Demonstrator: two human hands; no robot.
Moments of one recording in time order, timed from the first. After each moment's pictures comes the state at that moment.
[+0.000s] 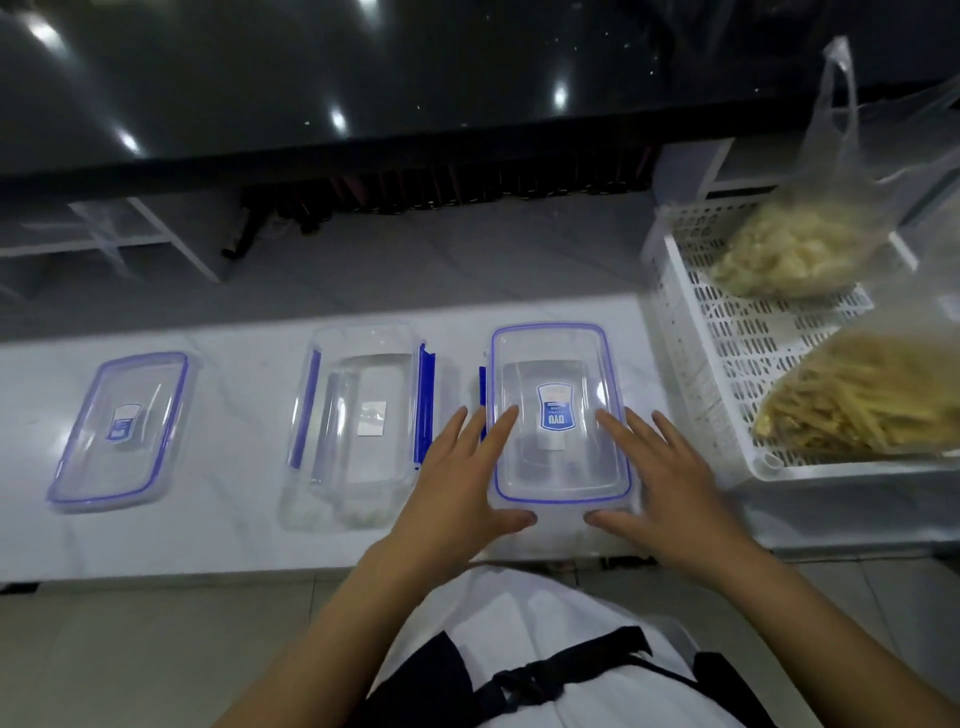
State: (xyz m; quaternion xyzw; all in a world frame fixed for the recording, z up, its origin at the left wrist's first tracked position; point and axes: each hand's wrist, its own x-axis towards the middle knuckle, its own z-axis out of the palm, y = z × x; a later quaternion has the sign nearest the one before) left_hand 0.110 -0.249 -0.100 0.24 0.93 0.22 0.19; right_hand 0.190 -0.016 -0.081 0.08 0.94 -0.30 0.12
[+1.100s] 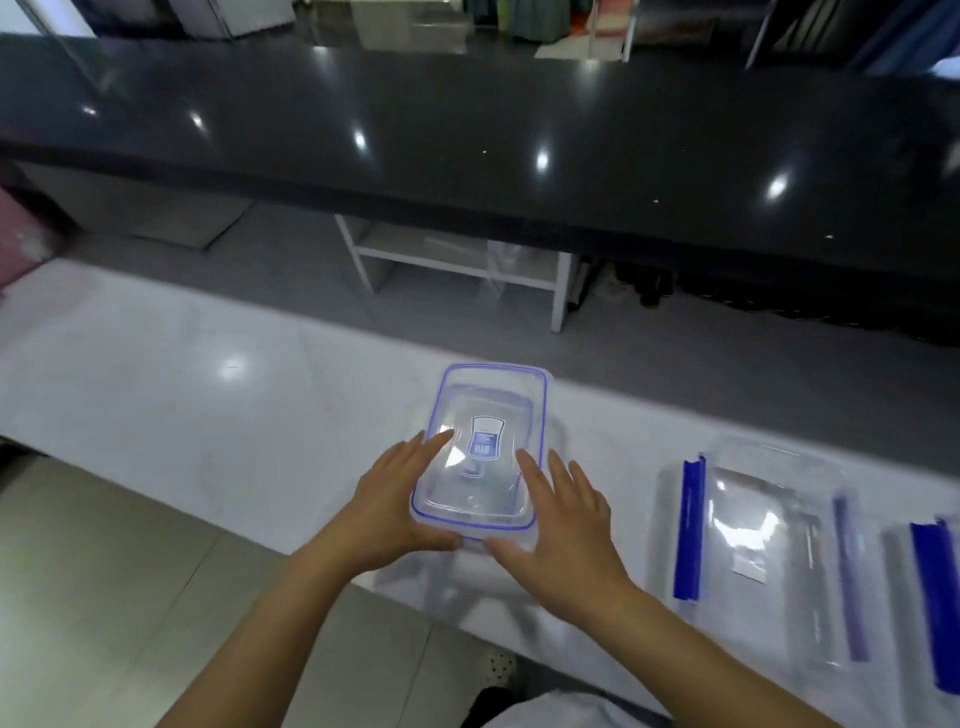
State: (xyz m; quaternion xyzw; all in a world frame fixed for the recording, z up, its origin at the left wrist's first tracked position) left_hand -0.025 -0.702 -0.071 0.06 0.93 0.33 0.18; right_hand -0.001 -0.475 -0.081 -0.08 0.94 -0.29 0.16
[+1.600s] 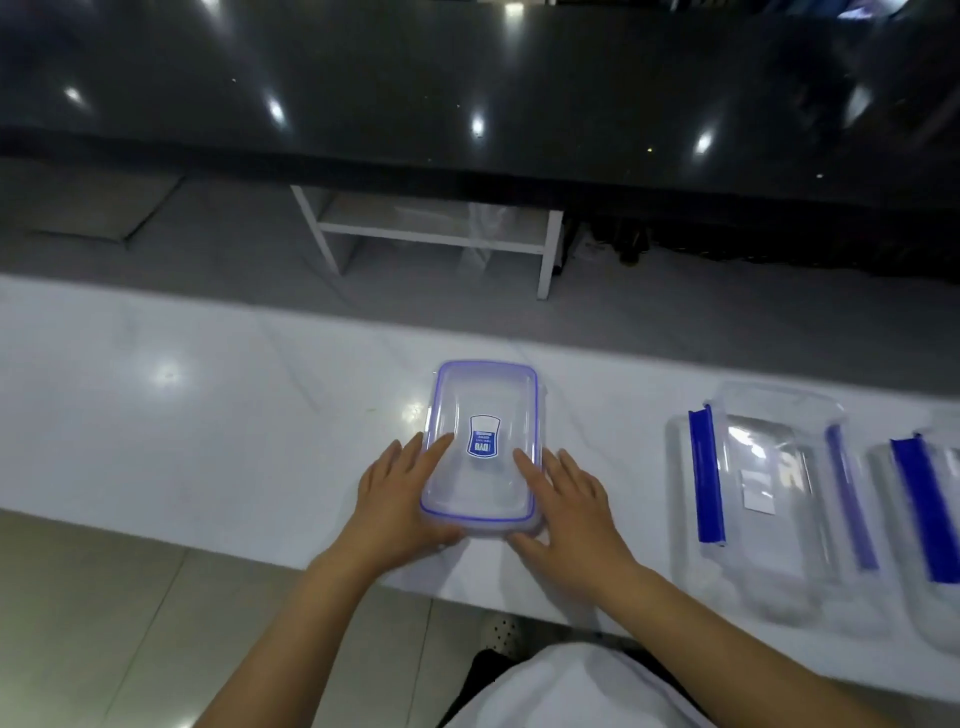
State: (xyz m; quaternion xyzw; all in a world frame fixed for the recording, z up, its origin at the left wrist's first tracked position) left_hand -0.033 -0.733 -0.128 0.08 0.95 0.19 0.21; right_hand 0.008 -0.495 -0.134 -0.08 0.95 -0.23 0.18
